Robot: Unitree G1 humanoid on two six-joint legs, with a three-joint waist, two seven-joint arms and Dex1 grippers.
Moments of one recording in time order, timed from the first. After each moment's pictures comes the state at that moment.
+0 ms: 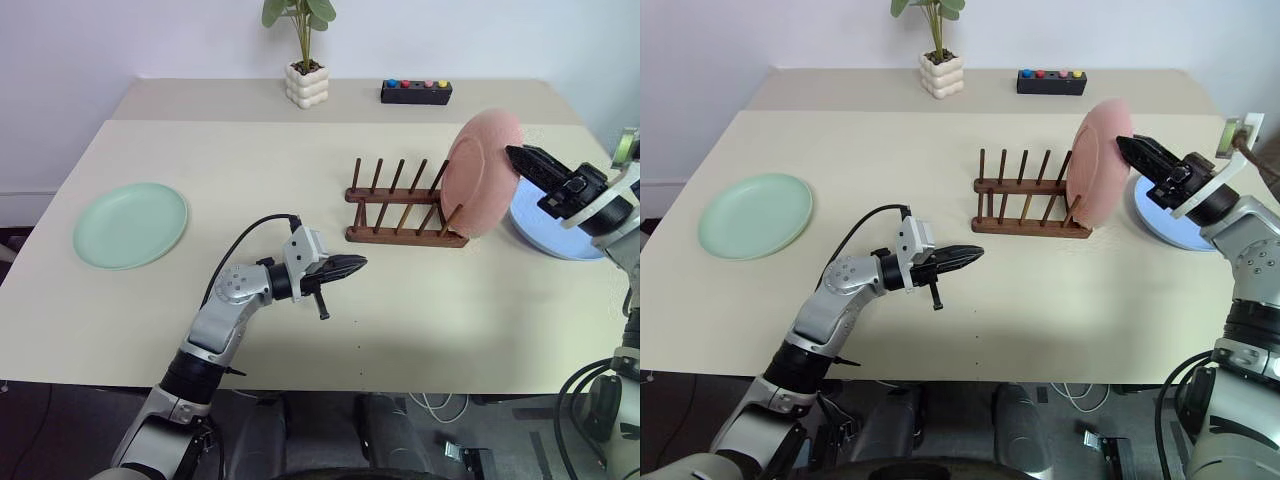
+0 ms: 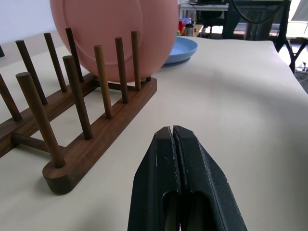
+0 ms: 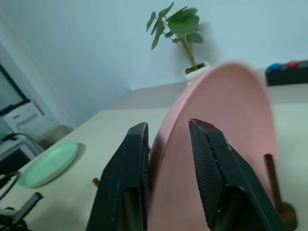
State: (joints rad) left arm -0.39 0.26 -0.26 -0.01 -0.25 0.13 -0.89; right arm -0.55 -0.75 -0.48 0.26 0.84 0.67 0.90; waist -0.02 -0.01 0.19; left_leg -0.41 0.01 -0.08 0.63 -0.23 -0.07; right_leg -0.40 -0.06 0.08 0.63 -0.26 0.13
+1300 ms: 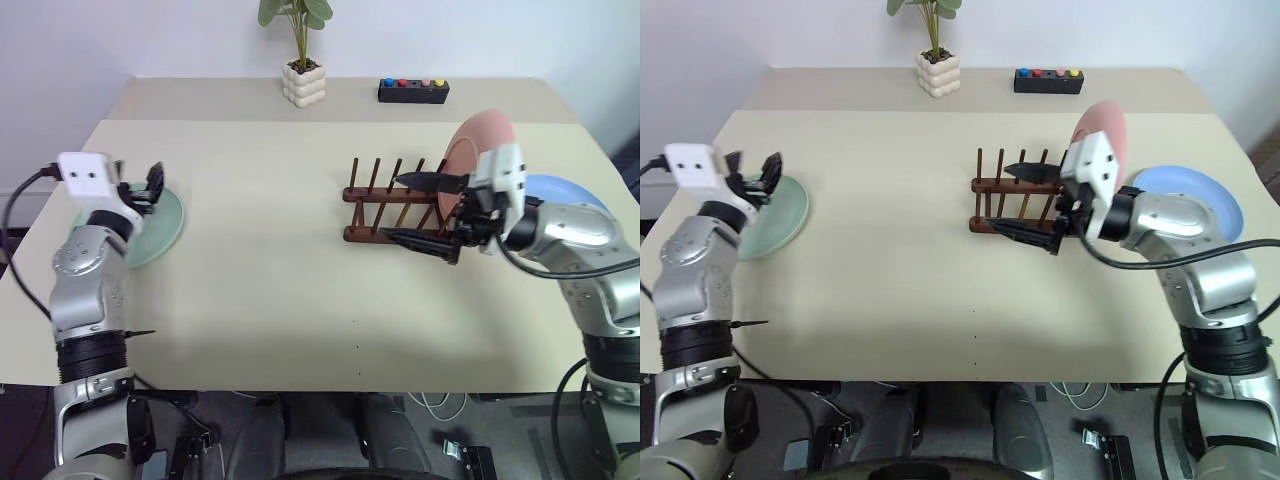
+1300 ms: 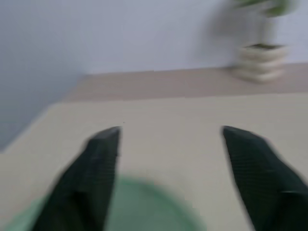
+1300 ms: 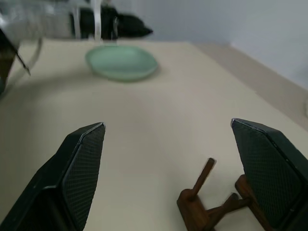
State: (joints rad) left arm -0.45 0.50 0.45 0.17 -0.25 0.34 -0.17; right arm -0.48 -0.74 0.00 -0.27 0.56 0.42 0.97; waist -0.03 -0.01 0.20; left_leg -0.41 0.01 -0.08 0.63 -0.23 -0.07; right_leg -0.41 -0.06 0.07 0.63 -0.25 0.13
